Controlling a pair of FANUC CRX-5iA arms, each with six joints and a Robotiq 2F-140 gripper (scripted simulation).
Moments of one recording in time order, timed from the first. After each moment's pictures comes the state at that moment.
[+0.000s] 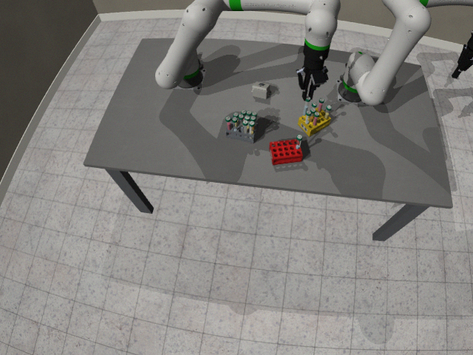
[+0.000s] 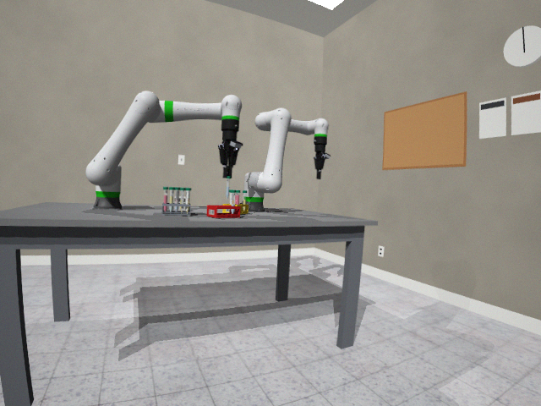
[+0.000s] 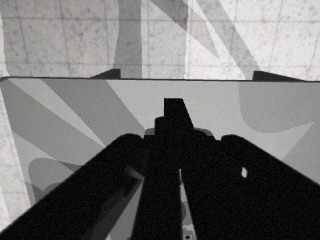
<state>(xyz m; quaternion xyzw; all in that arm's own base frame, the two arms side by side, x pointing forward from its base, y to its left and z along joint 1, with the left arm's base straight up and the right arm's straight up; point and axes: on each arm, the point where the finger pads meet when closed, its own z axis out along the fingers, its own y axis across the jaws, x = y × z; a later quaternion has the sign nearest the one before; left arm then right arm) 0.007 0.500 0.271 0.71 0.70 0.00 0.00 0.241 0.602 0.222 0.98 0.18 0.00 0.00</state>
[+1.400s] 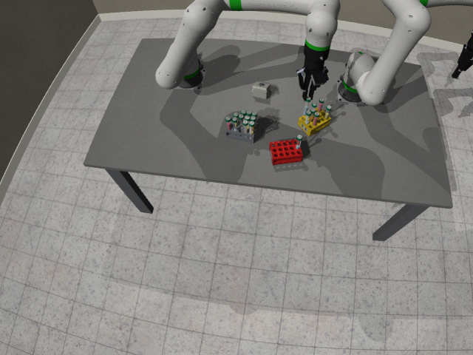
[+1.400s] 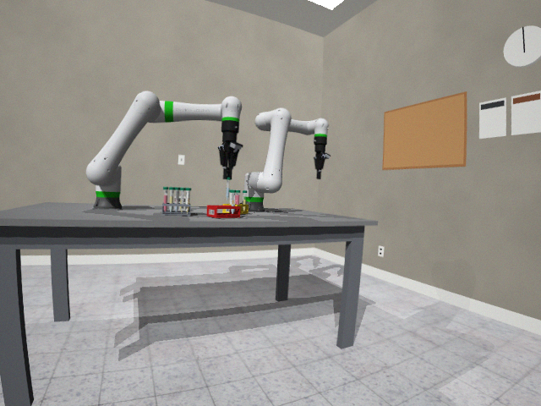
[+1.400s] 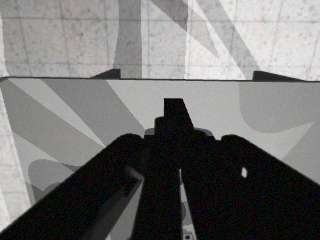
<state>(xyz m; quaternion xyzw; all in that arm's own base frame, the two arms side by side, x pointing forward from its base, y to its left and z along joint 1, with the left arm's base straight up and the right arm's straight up) 0.007 0.500 0.271 0.71 0.70 0.00 0.00 0.236 0.604 0.215 0.98 0.18 0.00 0.00</state>
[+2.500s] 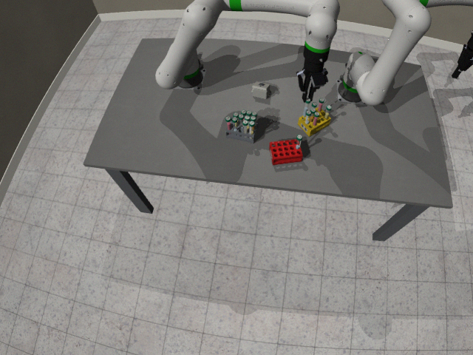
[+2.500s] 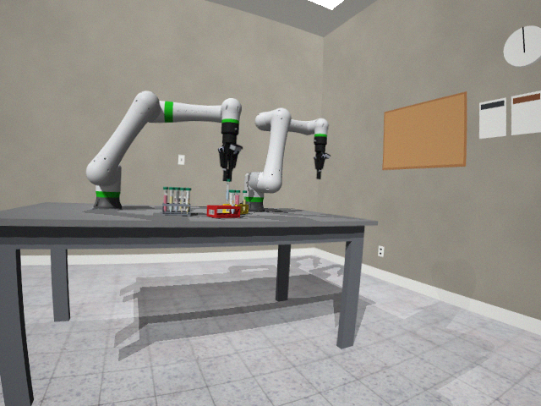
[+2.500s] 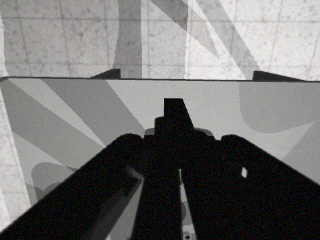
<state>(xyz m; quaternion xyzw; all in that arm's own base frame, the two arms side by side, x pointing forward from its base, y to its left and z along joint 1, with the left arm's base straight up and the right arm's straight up) 0.007 0.500 0.271 0.71 0.70 0.00 0.00 0.236 0.604 0.206 0.98 0.18 0.00 0.00</state>
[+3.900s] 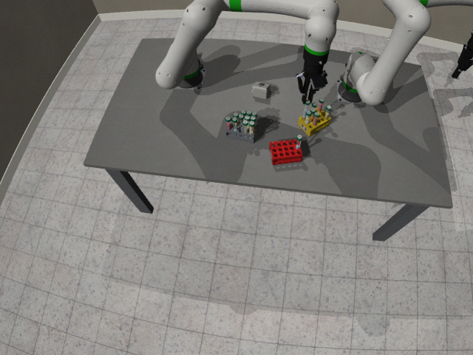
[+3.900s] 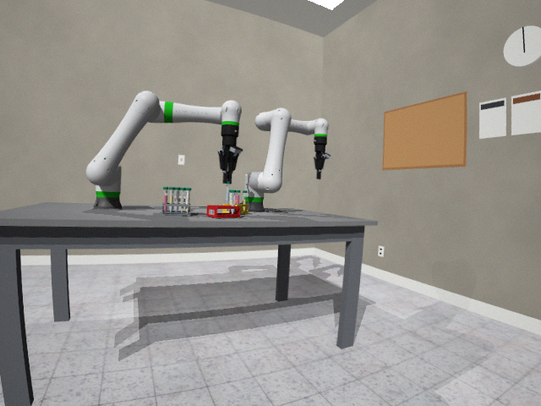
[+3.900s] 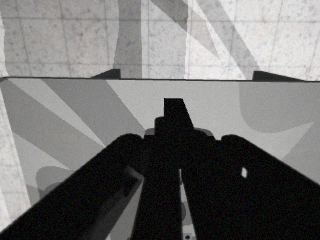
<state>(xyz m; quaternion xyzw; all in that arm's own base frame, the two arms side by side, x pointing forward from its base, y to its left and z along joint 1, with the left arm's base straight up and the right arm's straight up) 0.007 0.500 0.271 0.71 0.70 0.00 0.00 0.236 0.604 0.194 0.98 0.18 0.00 0.00</state>
